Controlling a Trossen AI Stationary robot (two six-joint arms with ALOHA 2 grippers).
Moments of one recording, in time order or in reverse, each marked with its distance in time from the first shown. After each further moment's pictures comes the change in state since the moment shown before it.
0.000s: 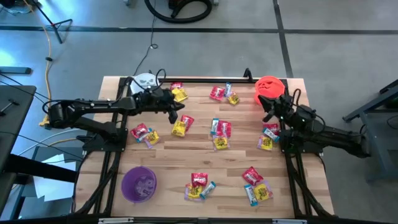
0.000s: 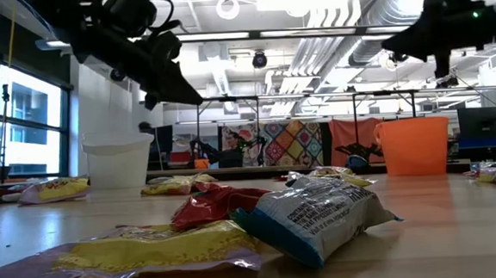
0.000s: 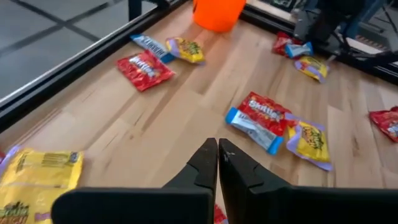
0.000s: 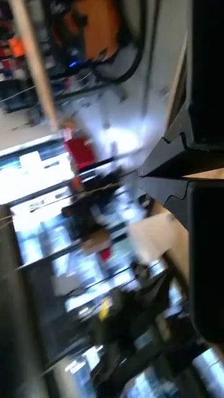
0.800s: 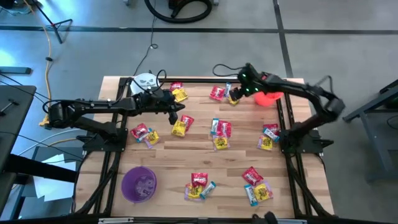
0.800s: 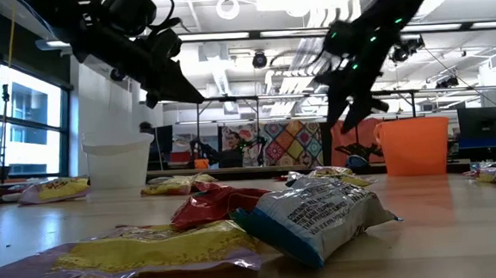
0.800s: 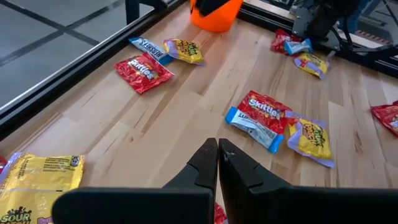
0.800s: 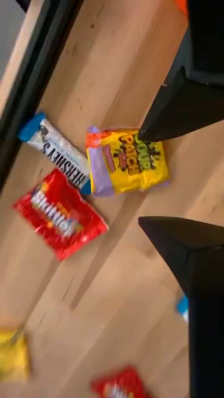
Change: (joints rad) left arm -0.009 0.000 0.000 0.000 -0.010 0.025; right arm -0.400 1.285 0.845 -0.697 -0.406 0.029
